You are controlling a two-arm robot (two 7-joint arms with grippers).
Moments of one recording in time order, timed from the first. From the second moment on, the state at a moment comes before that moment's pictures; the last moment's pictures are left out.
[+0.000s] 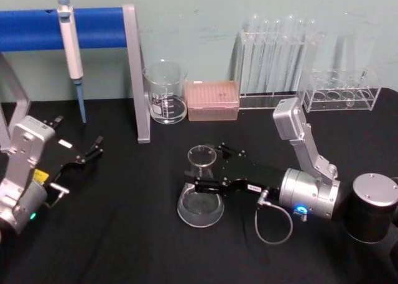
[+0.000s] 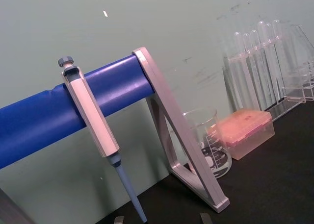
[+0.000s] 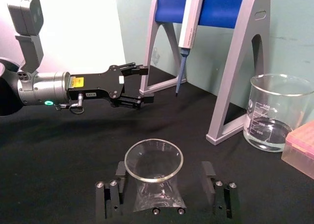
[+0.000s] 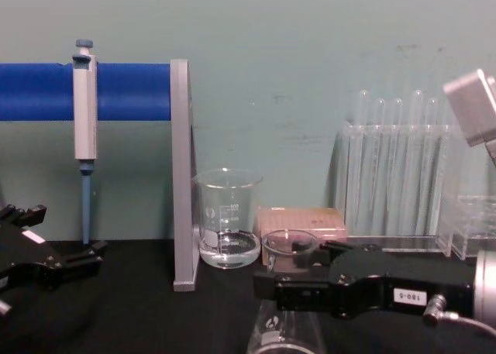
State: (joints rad) left arm -0.20 0.60 0.45 -1.41 -0.25 -0.12 0.03; right arm 0.38 0.44 -0.59 -1.34 0.52 0.03 0.65
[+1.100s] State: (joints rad) left arm -0.20 0.60 0.45 -1.41 -0.25 -0.12 0.03; right arm 0.38 0.44 -0.59 -1.35 0.52 0.03 0.65
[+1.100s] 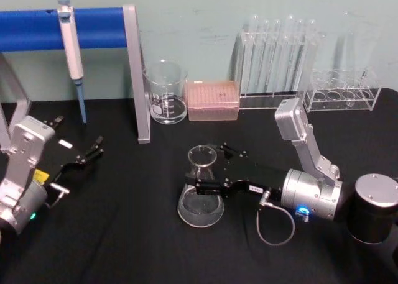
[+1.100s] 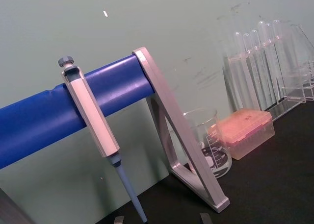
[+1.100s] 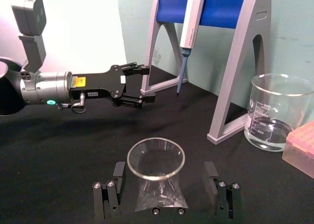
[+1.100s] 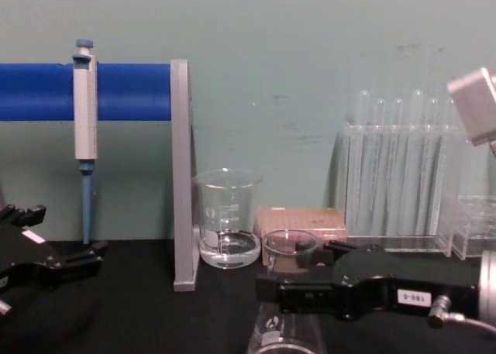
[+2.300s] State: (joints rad) left arm -0.20 0.60 0.45 -1.41 -0.25 -0.12 0.03; right arm 0.22 0.52 -0.40 -1.52 0.53 0.12 0.35
